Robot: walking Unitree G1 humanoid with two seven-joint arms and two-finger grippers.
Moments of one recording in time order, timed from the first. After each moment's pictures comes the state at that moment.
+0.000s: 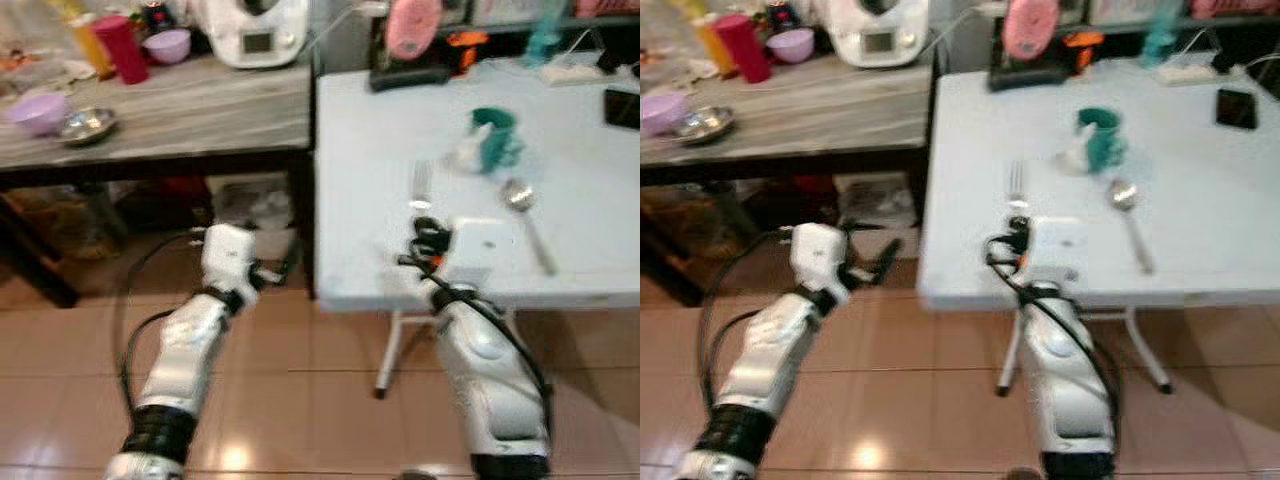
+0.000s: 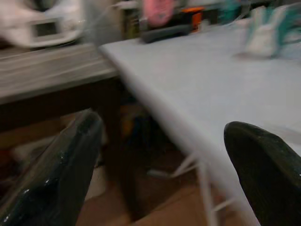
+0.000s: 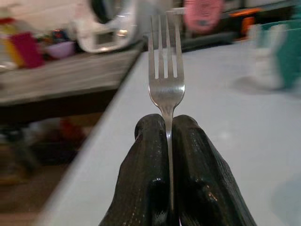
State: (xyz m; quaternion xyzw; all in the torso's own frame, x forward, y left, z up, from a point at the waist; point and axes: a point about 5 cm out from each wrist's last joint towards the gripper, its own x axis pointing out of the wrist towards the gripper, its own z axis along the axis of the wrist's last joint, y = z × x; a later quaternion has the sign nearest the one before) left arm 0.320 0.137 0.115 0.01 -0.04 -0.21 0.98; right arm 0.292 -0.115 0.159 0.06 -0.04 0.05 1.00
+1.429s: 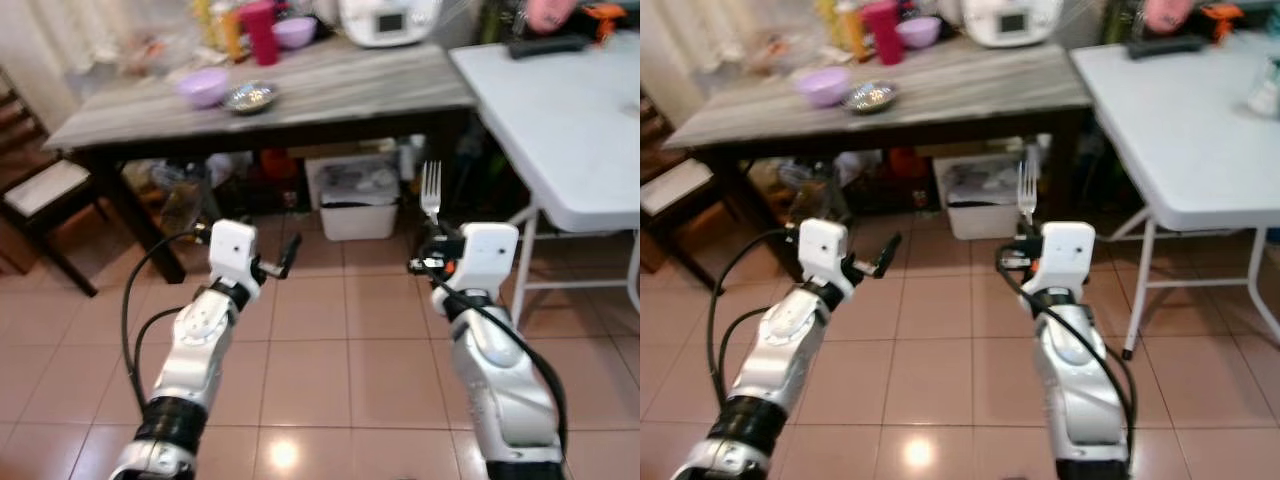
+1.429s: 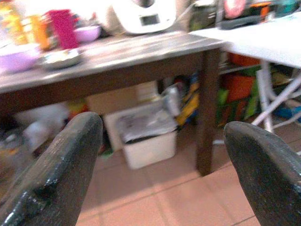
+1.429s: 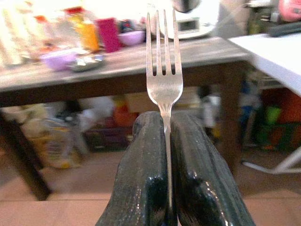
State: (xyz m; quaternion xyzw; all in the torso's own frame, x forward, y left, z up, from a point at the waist) left arm 0.327 0.136 0.113 0.01 -0.04 -0.18 0.98; right arm 0.289 -0.127 0.156 0.05 -0.05 0.05 1.00
